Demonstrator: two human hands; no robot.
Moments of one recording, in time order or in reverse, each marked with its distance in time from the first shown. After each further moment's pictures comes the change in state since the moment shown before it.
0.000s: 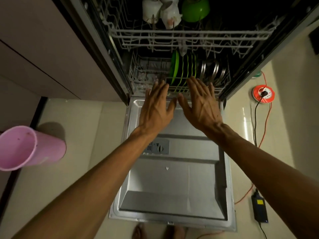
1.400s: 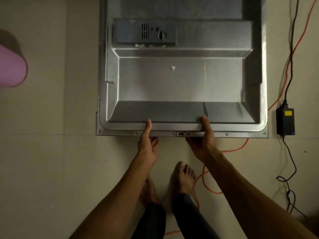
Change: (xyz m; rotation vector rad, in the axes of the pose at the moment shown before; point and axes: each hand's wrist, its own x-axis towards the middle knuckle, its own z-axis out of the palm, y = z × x) left_hand -0.422 -0.126 0.252 -1.357 -0.028 -1.615; right_hand -0.407 0.009 0.330 1.721 -0.024 1.513
